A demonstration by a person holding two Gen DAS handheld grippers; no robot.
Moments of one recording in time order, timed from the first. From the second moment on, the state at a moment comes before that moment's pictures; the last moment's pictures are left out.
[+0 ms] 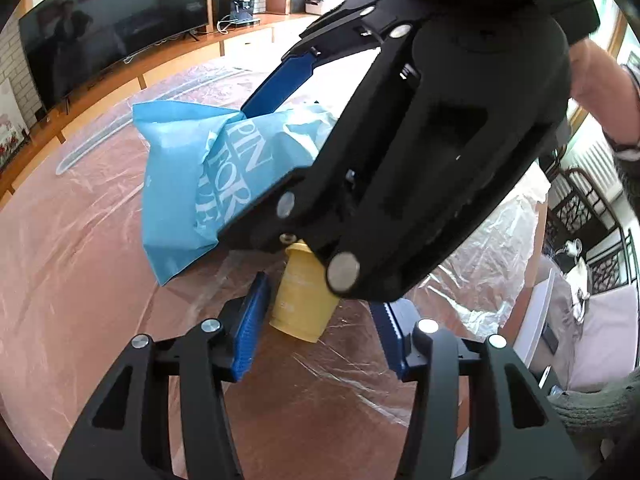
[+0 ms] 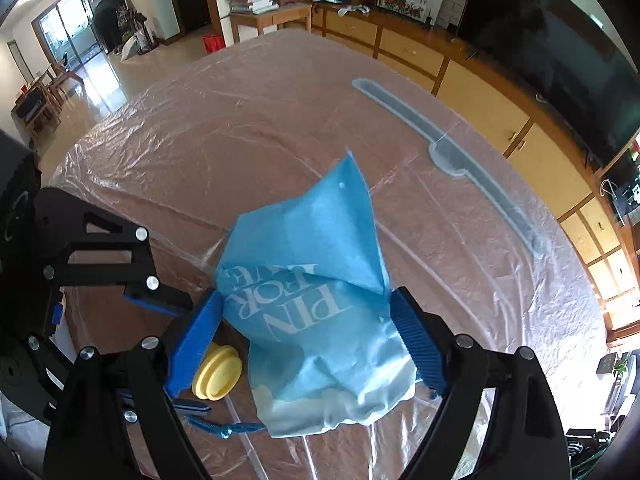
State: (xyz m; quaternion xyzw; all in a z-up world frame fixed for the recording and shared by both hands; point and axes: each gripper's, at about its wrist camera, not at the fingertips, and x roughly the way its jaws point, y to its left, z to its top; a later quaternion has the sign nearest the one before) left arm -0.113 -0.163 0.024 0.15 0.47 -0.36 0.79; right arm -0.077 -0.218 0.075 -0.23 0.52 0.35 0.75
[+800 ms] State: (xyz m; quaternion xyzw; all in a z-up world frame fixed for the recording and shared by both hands) left arm -0.129 -0.145 0.036 0.11 0.45 -0.33 0.82; right arm -0.121 -0.293 0.080 -0.02 0.49 0.23 0.84
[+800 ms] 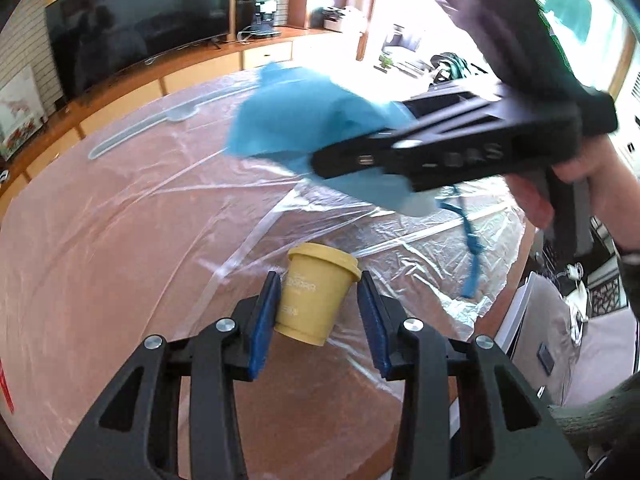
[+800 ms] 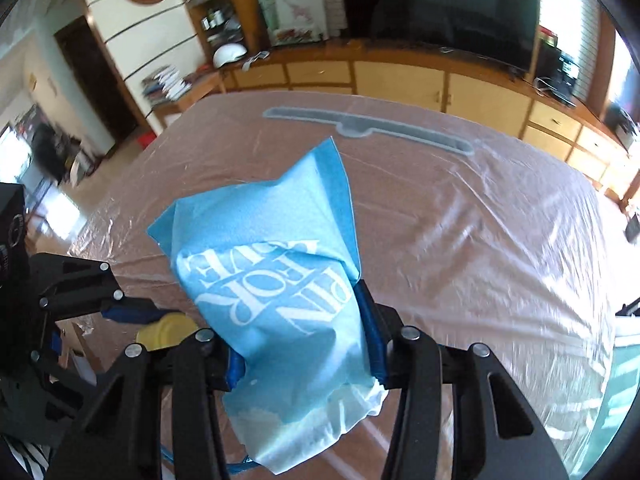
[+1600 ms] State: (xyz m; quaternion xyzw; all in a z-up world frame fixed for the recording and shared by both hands) left arm -0.205 -0.102 0.049 0.05 0.44 -0.26 0.86; right arm -0.252 -0.290 0.103 0.03 0.45 0.22 0.86
